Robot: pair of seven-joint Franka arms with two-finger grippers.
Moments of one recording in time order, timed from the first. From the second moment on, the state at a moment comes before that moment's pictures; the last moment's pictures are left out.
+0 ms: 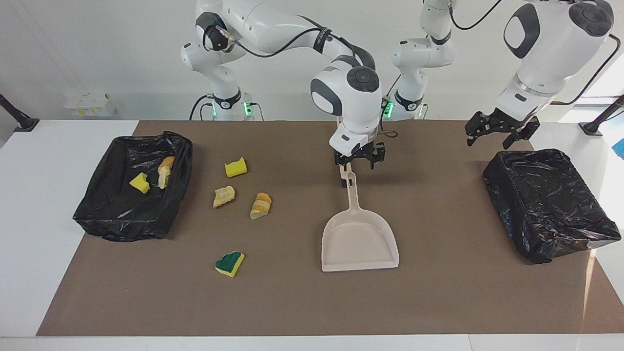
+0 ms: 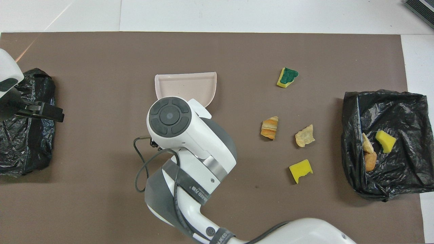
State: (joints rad) left arm -0.01 0.01 -0.06 -1.66 -0.01 1.64 0.12; right arm 0.52 0.50 0.31 -1.38 -0.05 1.86 0.80
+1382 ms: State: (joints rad) left arm -0.34 0.30 -0.07 -1.69 -0.03 1.99 -0.10; right arm 0.71 0.13 0.30 -2.16 0.12 2.21 0.89
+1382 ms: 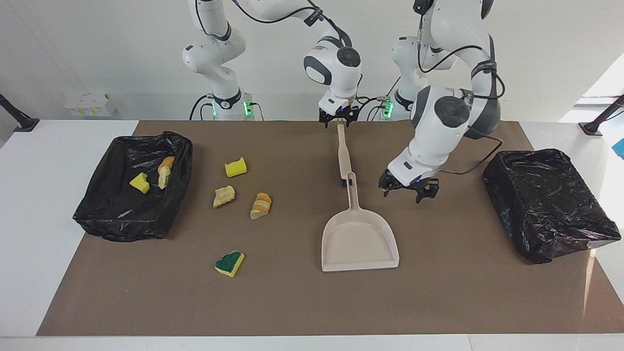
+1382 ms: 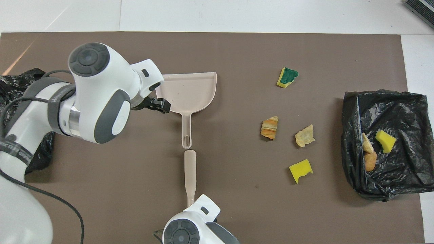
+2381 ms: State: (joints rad) left arm -0.52 0.27 -0.07 -1.90 -0.03 2.17 -0.40; right arm 0.66 0.13 0.30 -2.14 0.12 2.25 0.89
